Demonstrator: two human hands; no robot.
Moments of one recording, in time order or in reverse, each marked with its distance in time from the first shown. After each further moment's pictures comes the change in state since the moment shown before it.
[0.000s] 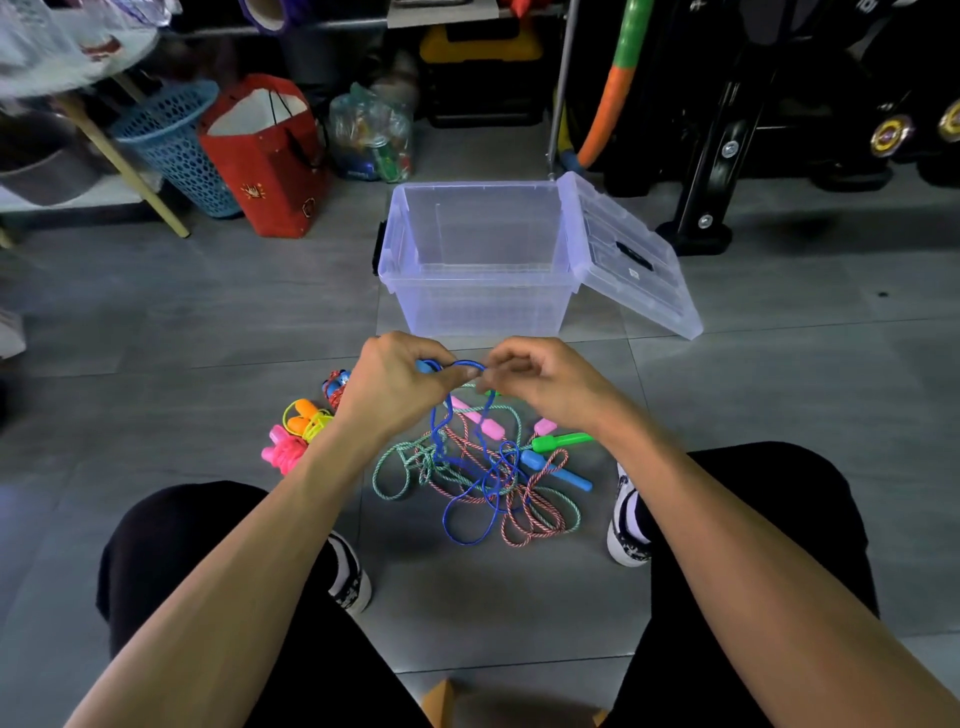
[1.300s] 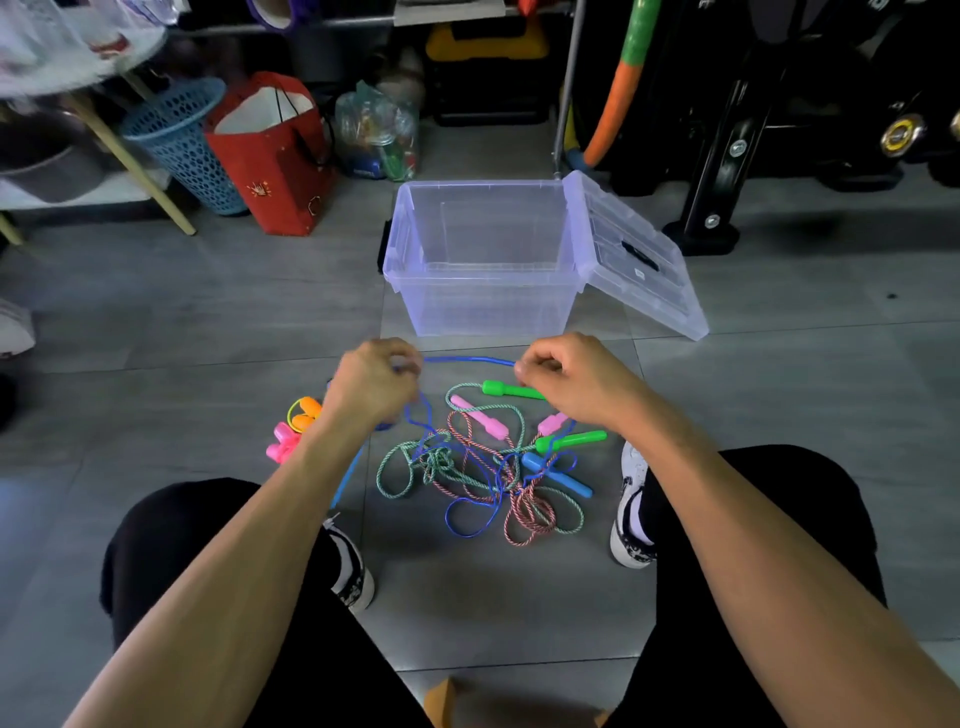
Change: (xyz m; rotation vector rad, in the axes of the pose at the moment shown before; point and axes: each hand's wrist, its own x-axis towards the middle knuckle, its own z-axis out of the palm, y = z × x) left_hand 0.023 -0.043 -0.002 0.099 -0.039 -0.257; right_hand -0.009 -0.004 -0.020 -0.377 0.114 0.036
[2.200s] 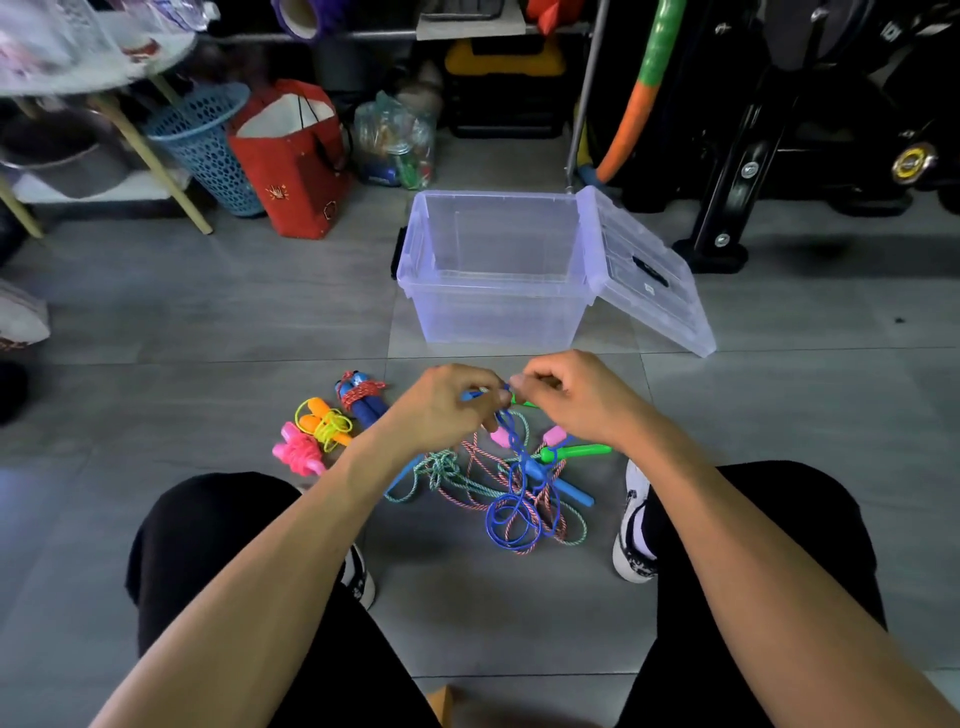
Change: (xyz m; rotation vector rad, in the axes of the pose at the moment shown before) left_hand -0.030 0.029 0.020 -0.054 -0.294 0.369; right_hand 0.001 -0.004 0.012 -0.039 -0.057 -0.069
